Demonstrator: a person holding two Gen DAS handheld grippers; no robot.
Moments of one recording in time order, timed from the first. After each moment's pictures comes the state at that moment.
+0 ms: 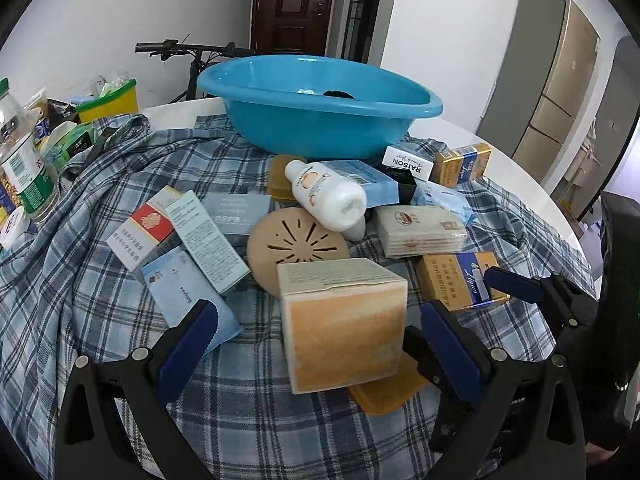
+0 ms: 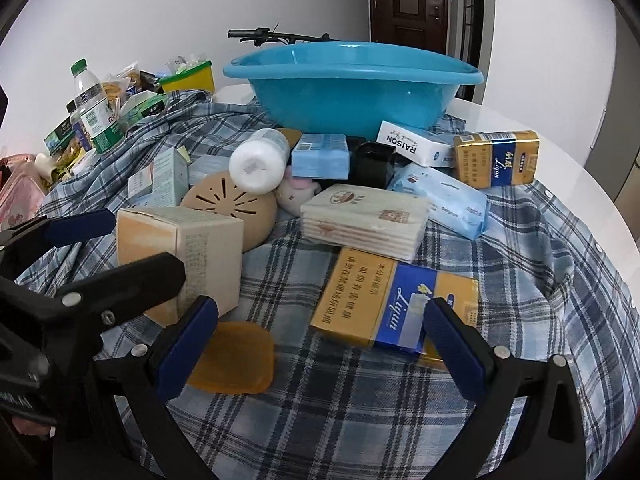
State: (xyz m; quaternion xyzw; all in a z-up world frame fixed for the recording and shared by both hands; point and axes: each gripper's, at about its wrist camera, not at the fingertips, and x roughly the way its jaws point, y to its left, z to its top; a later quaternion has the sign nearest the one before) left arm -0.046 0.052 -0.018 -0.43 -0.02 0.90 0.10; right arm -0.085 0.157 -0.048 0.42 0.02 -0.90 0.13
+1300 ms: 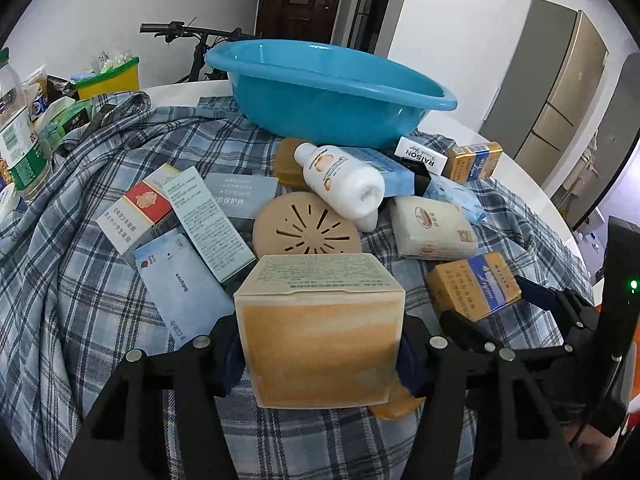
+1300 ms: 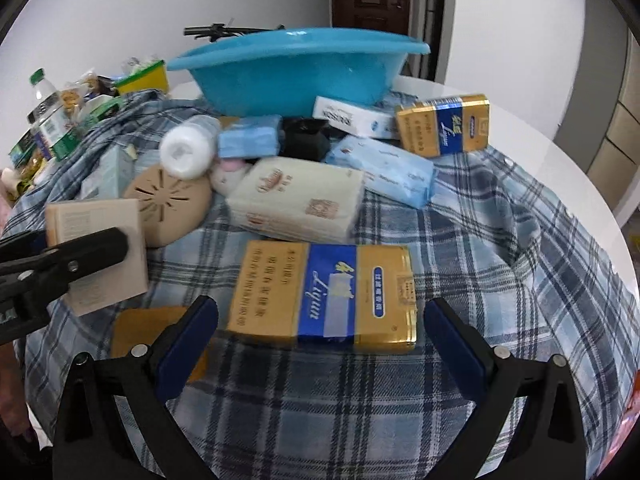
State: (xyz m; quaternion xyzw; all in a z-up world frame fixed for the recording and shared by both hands) left arm -0.055 0.042 -0.033 -0.44 -0.04 0.89 0.10; right arm -0.089 0.186 -0.065 0.44 0.00 -0.90 0.05
